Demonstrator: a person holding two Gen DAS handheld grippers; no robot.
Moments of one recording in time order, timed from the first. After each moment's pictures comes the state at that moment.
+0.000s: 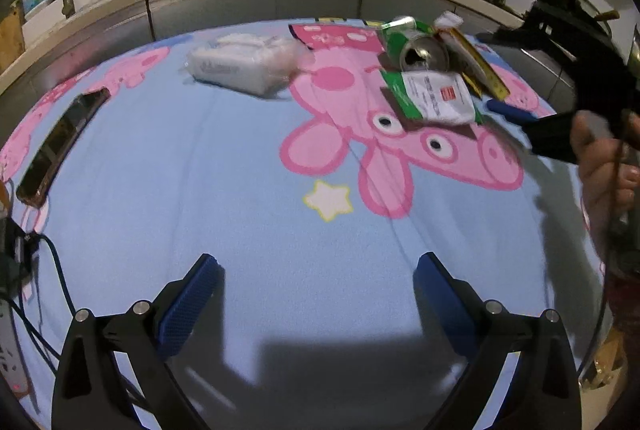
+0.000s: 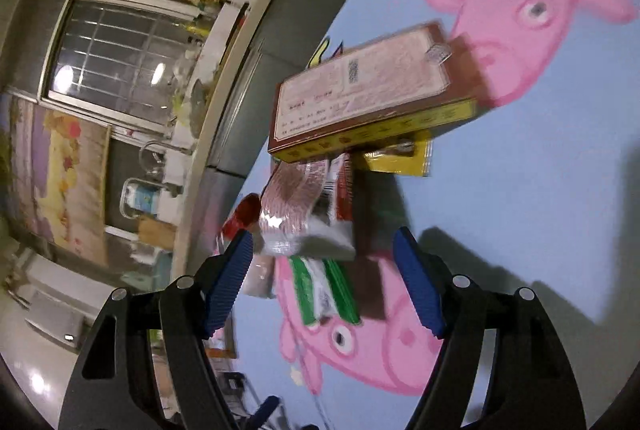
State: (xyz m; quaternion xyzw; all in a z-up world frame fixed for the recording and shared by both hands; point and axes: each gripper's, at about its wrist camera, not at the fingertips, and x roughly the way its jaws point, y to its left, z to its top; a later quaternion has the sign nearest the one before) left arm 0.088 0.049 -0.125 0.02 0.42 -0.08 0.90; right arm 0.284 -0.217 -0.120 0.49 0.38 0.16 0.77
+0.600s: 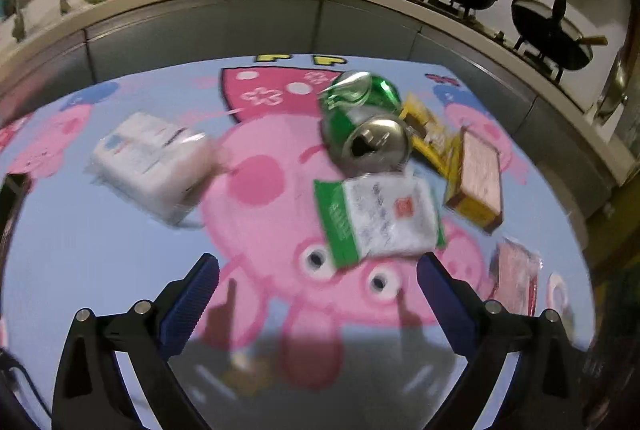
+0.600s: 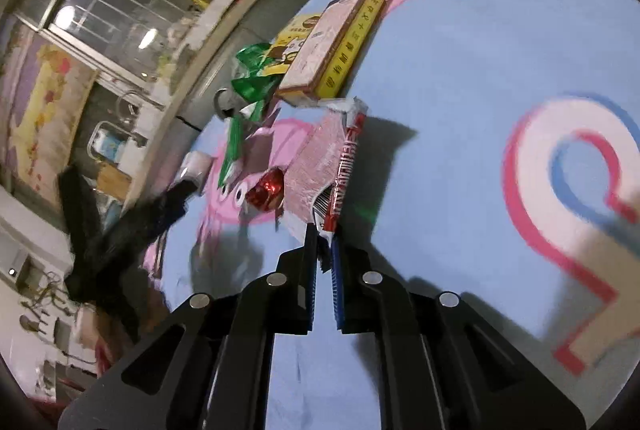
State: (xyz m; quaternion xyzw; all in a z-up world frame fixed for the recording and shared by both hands) left arm 0.182 0.004 -0.092 -0.01 0.42 -0.16 0.89; right arm 0.134 -0.244 -0.147 0.37 0.39 0.12 0.84
